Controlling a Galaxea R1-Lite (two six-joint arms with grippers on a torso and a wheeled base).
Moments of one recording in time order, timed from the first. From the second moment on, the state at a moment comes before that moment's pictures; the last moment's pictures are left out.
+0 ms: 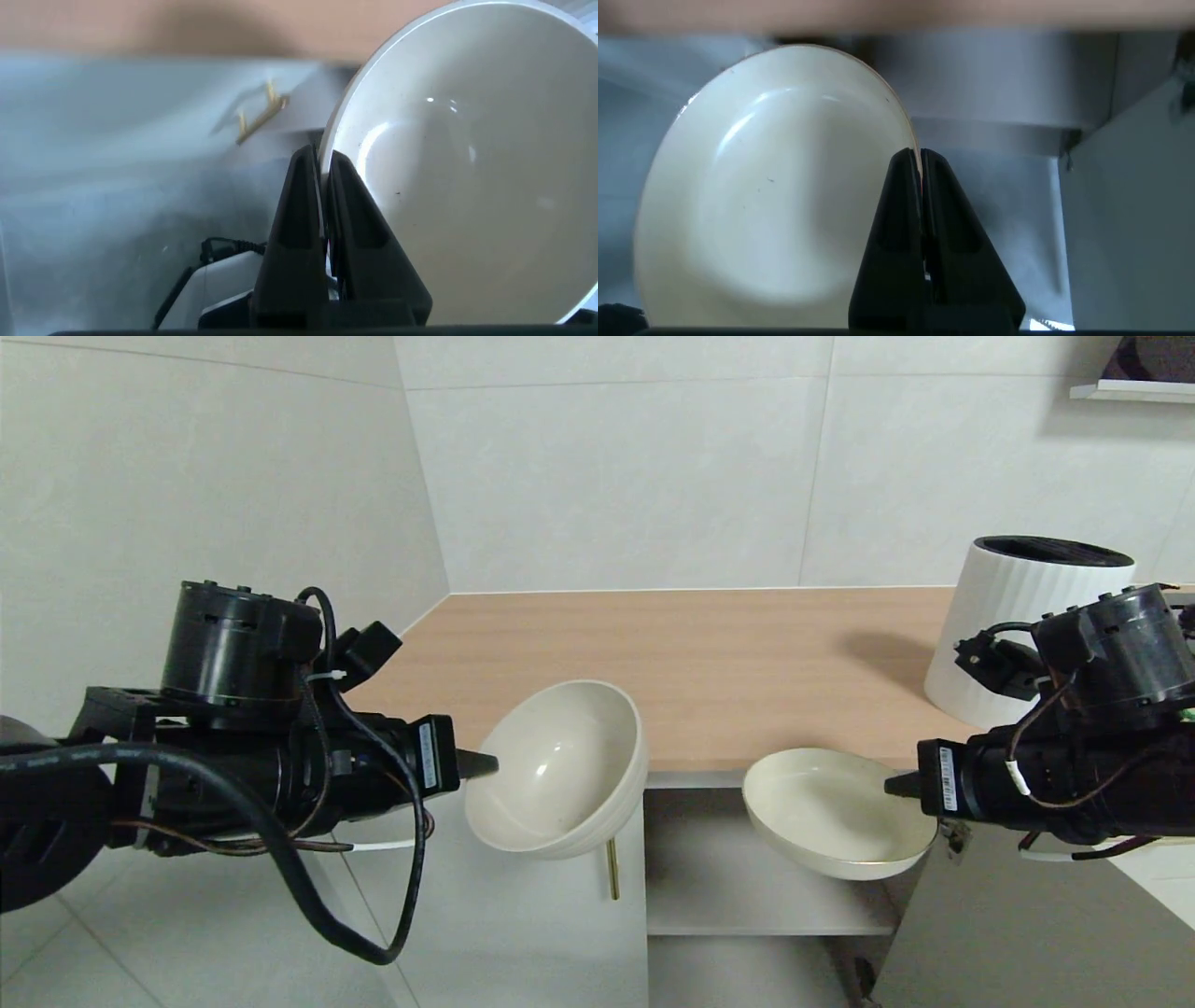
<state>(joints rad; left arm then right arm) -0.38 1.55 -0.91 -0.08 -0.22 -0.51 0.45 1.51 -0.94 0.10 -0.03 0.42</state>
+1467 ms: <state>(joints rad) -0.38 1.58 -0.91 -0.08 -0.22 -0.51 0.43 1.58 -0.90 0.01 -0.04 0.42</state>
